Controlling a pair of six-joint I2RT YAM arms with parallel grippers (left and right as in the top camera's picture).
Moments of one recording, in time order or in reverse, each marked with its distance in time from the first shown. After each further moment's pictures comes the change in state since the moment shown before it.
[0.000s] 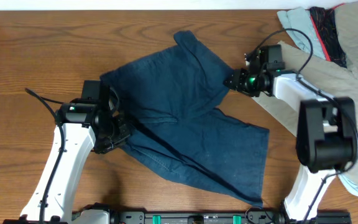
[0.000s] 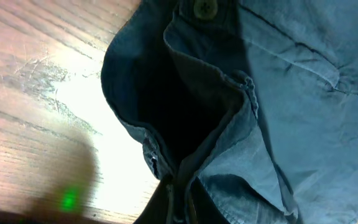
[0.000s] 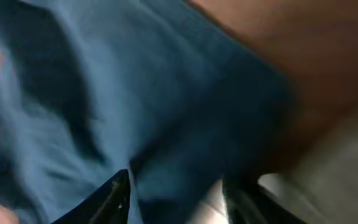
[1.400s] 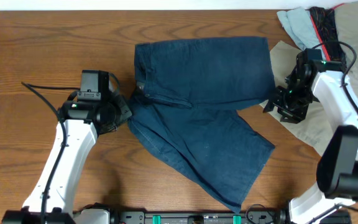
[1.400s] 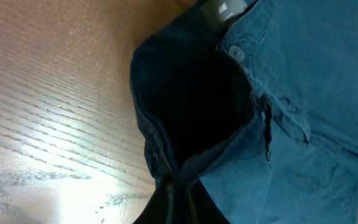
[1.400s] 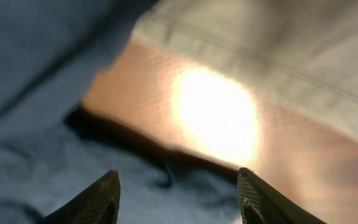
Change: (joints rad) left arm 0.000 0.041 -0.001 0.317 -0.011 -0.054; right arm -0.183 -0.265 0.066 -0.900 0.310 -0.122
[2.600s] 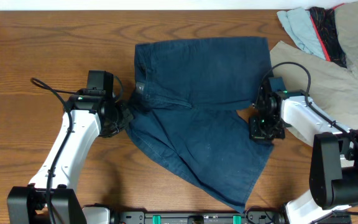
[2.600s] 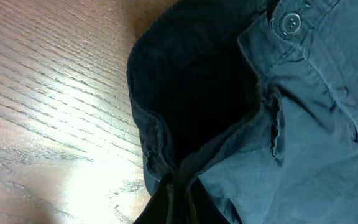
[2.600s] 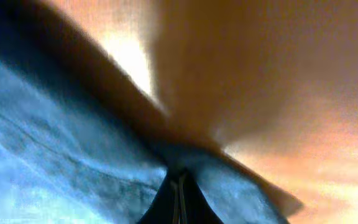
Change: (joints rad) left arm 0.000 0.098 0.000 -0.056 -0.006 -0.029; right arm 0.200 -0.046 -0.346 0.311 0.118 -0.170
